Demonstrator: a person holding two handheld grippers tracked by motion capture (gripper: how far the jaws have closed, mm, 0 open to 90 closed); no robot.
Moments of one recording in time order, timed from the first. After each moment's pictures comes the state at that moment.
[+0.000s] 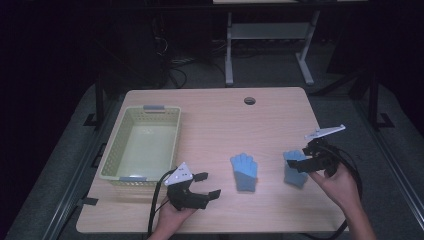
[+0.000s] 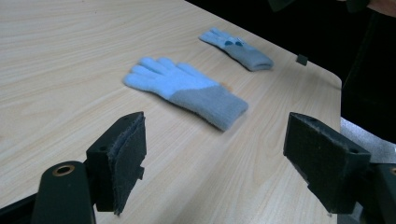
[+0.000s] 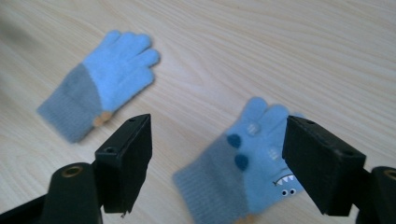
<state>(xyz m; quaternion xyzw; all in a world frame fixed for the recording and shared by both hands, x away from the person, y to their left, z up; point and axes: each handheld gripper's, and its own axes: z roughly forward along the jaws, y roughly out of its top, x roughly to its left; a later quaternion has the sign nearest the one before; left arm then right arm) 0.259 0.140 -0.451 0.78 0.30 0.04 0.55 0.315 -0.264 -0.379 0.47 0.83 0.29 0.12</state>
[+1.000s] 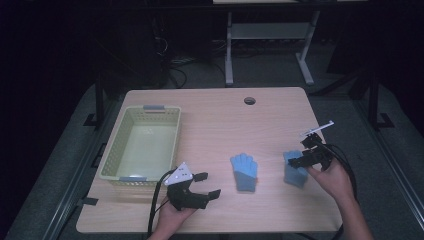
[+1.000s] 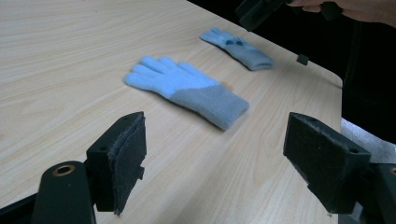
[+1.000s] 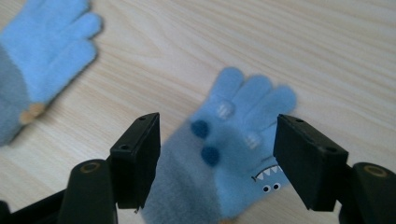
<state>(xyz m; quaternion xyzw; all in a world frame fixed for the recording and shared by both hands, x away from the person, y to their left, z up) 0.259 0.140 -0.452 0.78 0.30 0.04 0.54 0.349 -0.270 -0.412 0.51 0.82 0.22 0.08</state>
